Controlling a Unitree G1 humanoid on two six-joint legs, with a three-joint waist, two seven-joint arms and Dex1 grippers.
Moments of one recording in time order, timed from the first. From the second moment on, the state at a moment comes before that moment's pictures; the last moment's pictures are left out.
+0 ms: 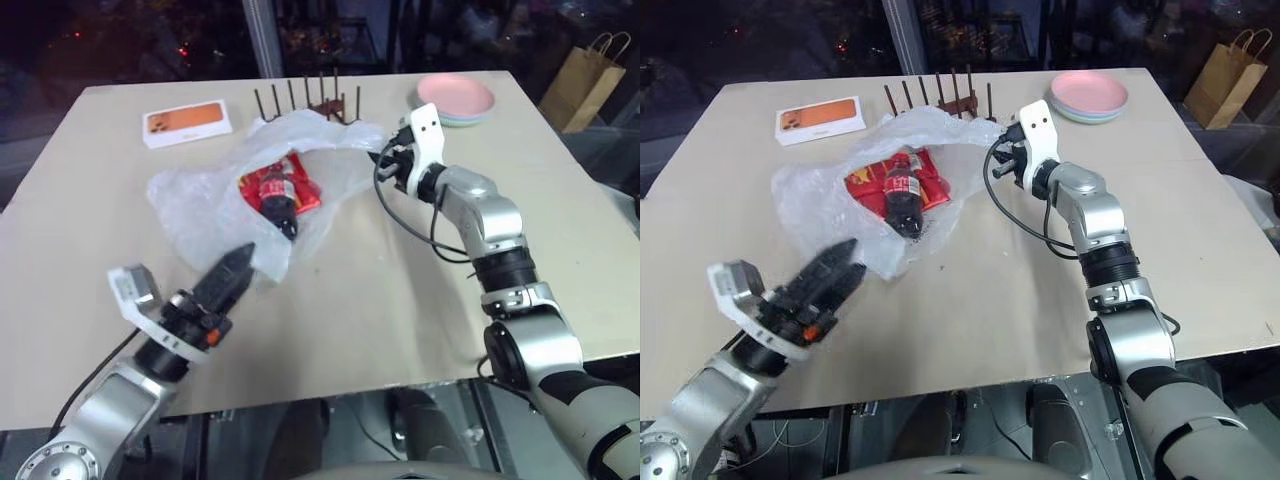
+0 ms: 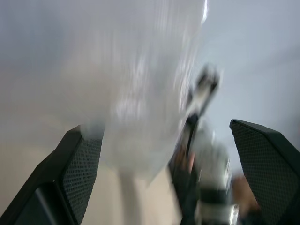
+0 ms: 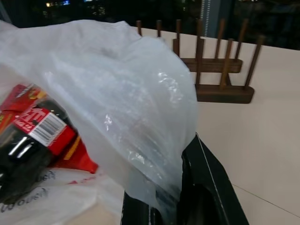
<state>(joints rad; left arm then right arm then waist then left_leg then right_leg) 0.28 0.46 0.42 -0.65 -1.95 0.52 0.12 -0.96 -0.15 0.02 0.45 0.20 0.43 0.54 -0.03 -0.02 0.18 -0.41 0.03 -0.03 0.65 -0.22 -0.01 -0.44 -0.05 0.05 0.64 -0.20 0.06</state>
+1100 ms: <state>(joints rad) -0.95 0.83 0.43 0.22 -1.74 0.69 -0.02 -1.53 -0.29 -0.17 0.86 0.28 0.18 0.55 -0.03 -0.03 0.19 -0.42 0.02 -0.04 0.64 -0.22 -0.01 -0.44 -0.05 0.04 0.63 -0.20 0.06</state>
